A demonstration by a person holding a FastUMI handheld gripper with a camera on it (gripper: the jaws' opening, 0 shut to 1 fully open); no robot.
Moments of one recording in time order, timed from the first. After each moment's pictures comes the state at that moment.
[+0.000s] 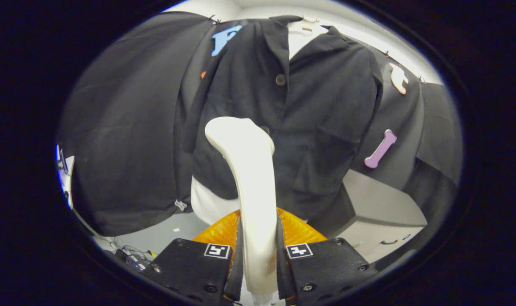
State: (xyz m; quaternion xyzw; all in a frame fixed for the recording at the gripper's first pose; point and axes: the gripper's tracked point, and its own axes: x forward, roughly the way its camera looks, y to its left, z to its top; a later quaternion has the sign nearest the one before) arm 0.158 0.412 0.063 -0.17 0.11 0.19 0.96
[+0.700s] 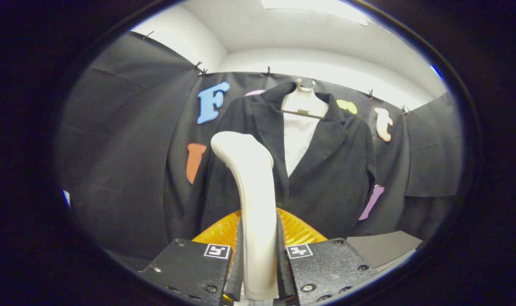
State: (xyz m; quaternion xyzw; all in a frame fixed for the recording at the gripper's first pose) arm 0.174 0.482 0.257 -0.10 -0.10 0.16 0.98
